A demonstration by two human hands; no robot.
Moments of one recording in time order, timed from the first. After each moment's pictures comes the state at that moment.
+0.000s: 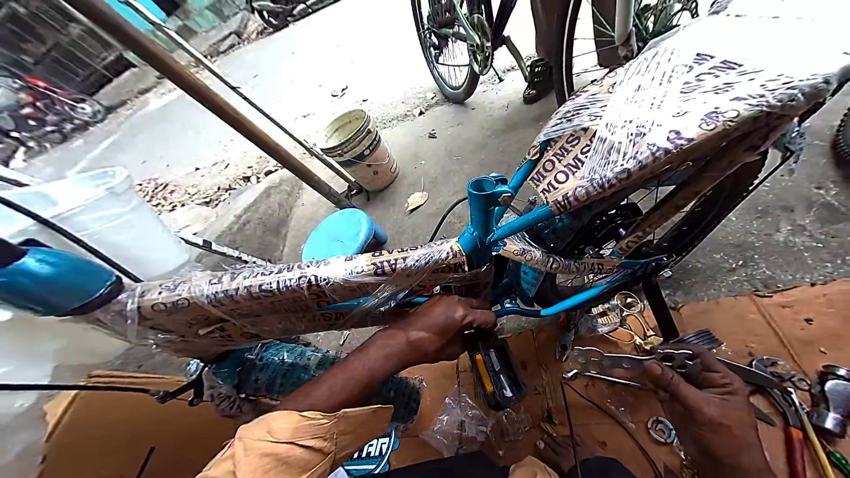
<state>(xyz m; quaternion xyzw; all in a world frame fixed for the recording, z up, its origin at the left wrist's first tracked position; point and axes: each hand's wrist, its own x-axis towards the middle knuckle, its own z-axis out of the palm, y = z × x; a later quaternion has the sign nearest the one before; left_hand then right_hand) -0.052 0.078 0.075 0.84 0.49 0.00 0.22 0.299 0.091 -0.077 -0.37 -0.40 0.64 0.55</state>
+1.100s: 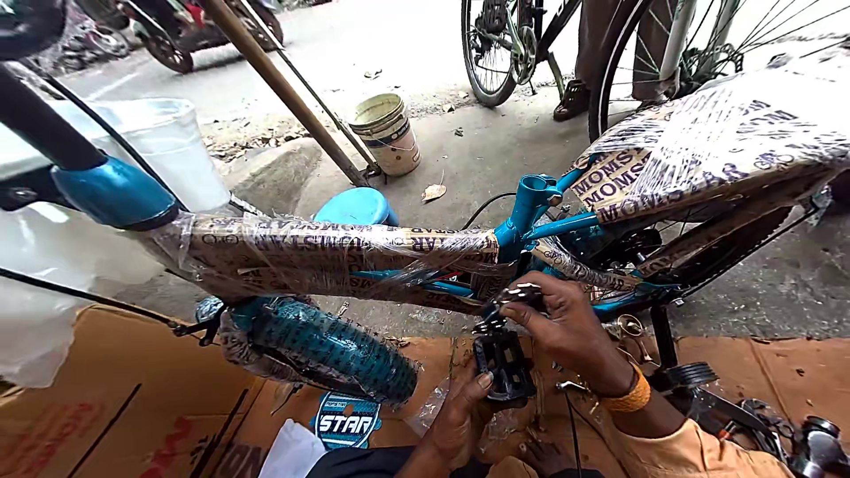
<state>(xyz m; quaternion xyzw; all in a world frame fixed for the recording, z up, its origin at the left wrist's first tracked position) 0.031 -0.048 -0.017 0.21 0.40 0.66 0.60 0.150 0.140 0.031 -0.11 -0.73 0.53 0.41</state>
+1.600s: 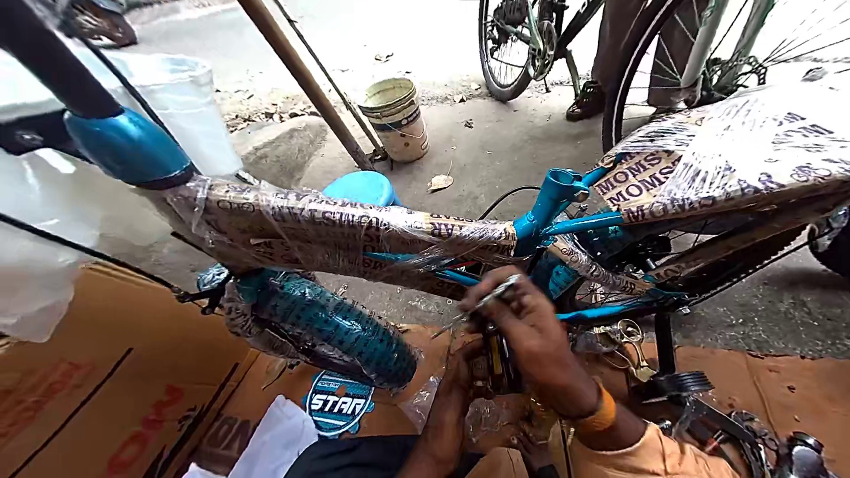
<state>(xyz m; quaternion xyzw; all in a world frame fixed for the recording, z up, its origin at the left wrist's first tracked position) 0.032 -0.070 -0.026 0.29 0.57 0.64 0.43 0.115 0.087 0.052 -0.03 -0.56 0.74 0.36</state>
